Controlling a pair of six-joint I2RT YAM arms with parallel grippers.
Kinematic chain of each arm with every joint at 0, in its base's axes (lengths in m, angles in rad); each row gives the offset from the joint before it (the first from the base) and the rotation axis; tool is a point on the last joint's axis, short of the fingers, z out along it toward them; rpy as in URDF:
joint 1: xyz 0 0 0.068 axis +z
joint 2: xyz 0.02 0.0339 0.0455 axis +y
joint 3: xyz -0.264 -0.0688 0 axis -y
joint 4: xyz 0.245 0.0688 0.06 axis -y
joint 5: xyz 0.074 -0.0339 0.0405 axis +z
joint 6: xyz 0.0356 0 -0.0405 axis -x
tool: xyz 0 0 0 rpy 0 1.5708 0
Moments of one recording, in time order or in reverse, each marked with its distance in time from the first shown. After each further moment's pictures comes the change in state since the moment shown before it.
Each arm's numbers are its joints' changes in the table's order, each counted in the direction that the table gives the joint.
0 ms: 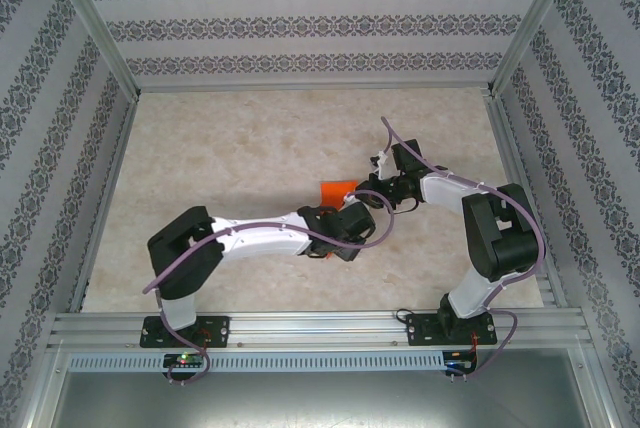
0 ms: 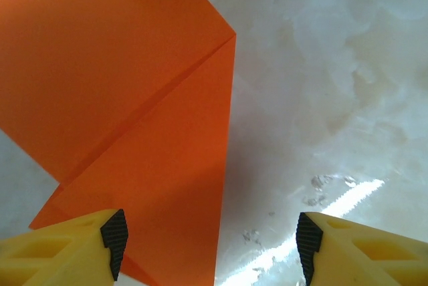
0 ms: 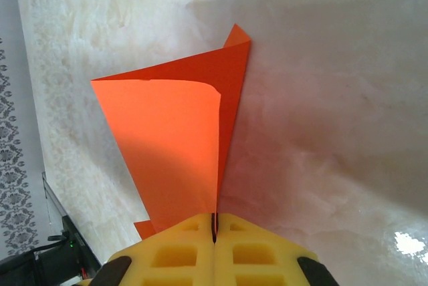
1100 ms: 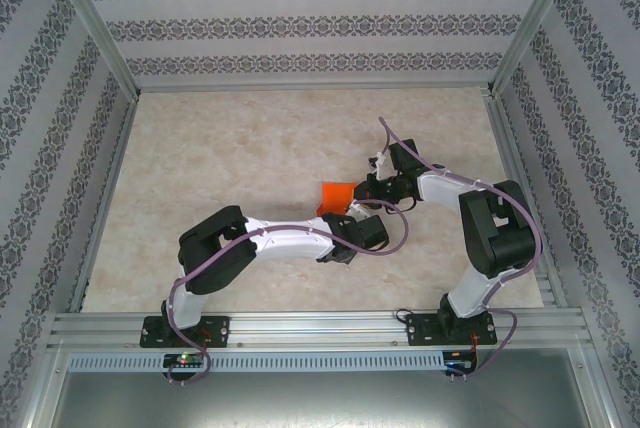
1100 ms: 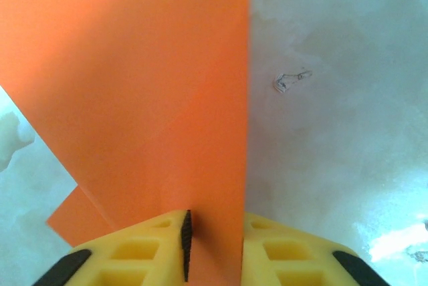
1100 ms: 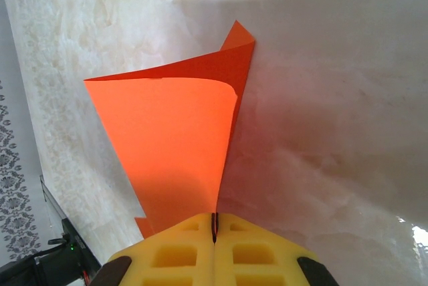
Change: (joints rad) left arm -0.042 0.157 0.113 -0.146 0.206 0.068; right arm 0.013 0.027 0.021 -0.021 -0.010 -0.017
